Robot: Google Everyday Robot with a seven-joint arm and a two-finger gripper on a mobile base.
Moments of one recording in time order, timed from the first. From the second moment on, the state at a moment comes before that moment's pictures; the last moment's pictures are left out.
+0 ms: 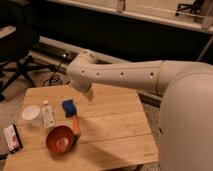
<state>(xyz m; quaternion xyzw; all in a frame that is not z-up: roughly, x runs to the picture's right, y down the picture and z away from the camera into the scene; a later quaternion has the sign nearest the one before) -0.136 0.009 0.751 -0.12 -0.18 -0.45 0.87</state>
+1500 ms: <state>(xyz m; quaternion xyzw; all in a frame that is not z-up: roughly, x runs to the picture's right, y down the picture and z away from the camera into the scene) -0.135 0.029 0.766 -0.06 -0.13 -0.67 0.73</state>
